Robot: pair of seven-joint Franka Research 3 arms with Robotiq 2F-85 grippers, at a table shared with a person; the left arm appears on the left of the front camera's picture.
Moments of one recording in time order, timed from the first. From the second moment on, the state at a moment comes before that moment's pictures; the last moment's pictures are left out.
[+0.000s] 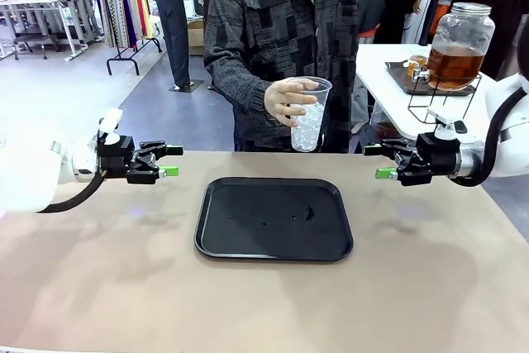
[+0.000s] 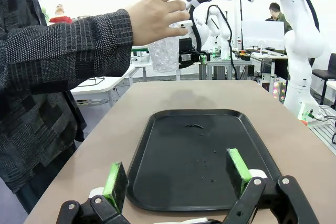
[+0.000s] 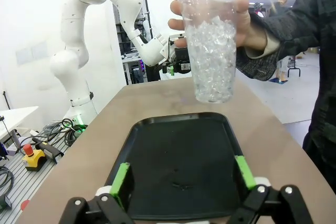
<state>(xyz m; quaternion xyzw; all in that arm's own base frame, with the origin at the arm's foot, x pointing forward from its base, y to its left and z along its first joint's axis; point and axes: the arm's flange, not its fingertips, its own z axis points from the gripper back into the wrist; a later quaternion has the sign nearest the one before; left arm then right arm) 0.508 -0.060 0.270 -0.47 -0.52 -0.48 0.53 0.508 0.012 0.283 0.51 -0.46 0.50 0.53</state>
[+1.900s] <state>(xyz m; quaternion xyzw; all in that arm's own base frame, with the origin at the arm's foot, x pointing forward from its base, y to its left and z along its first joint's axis) 0.508 -0.060 0.270 -0.47 -0.52 -0.48 0.53 0.508 0.012 0.283 0.51 -0.46 0.50 0.53</state>
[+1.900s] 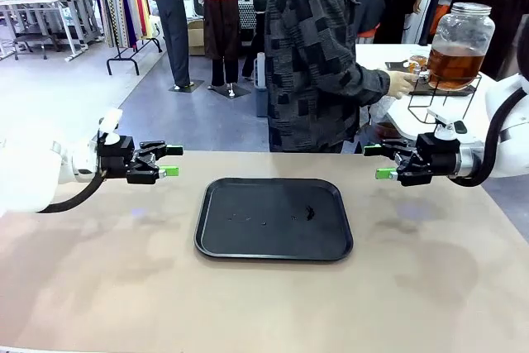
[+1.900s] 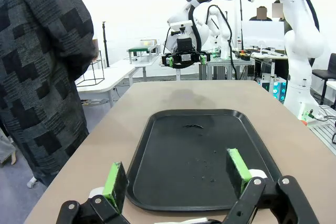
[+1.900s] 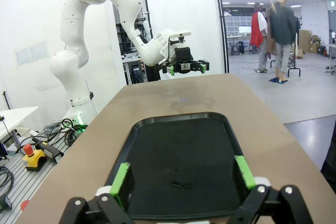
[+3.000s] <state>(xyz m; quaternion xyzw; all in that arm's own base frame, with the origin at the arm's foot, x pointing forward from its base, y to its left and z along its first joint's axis) 0.508 -0.060 0.270 -0.47 -0.52 -0.48 0.53 0.508 0.012 0.283 0.51 -0.46 0.50 0.53</state>
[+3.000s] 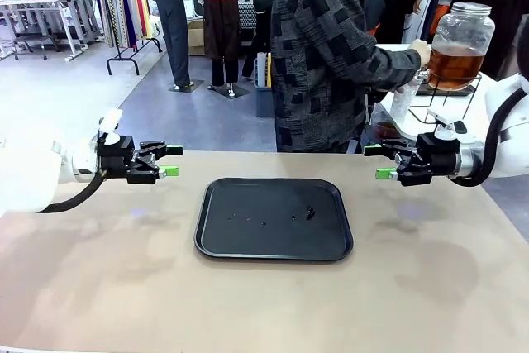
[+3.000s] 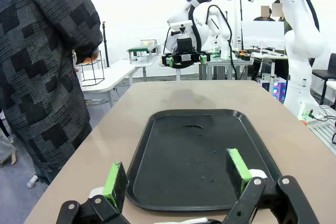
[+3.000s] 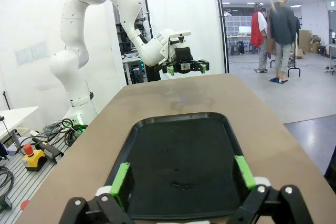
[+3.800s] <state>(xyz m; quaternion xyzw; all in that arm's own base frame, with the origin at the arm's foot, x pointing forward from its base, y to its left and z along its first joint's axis) 0.508 -0.060 0.270 -0.47 -0.52 -0.48 0.53 0.508 0.012 0.283 0.51 -0.46 0.50 0.53</state>
